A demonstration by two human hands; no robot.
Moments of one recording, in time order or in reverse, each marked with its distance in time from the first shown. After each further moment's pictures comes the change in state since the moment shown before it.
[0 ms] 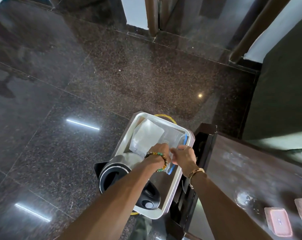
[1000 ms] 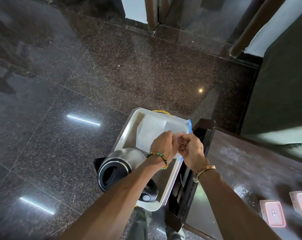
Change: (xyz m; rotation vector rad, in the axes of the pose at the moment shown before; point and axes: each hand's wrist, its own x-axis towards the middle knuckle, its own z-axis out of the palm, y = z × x) left_hand -0.020 0.021 -0.010 -0.218 0.396 0.195; right_hand -0.011 -0.018 -0.034 0.763 -0.168 0.090
